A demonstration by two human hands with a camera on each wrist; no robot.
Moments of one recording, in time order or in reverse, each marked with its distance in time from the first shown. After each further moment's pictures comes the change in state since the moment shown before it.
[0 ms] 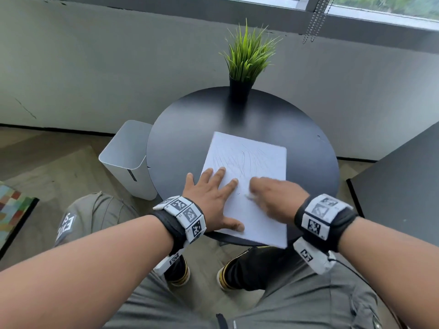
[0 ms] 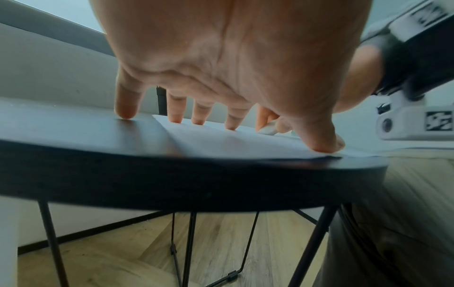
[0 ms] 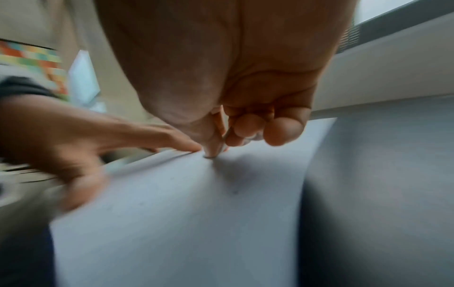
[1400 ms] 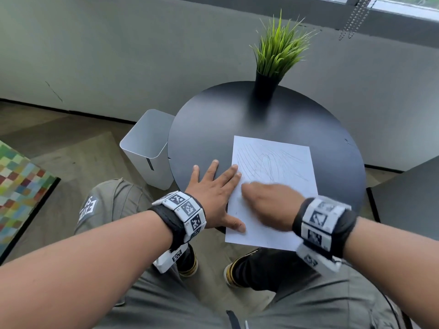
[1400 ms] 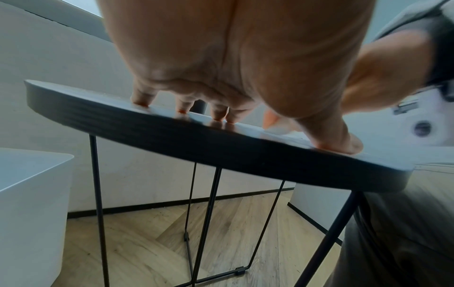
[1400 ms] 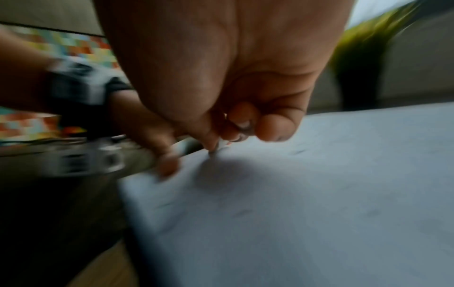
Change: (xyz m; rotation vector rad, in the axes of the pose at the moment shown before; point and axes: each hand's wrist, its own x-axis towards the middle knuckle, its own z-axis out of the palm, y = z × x) left_hand -0.011 -0.031 0.011 -0.072 -0.011 -0.005; right_hand 0.018 -0.048 -0.011 -0.078 -0.044 -0.203
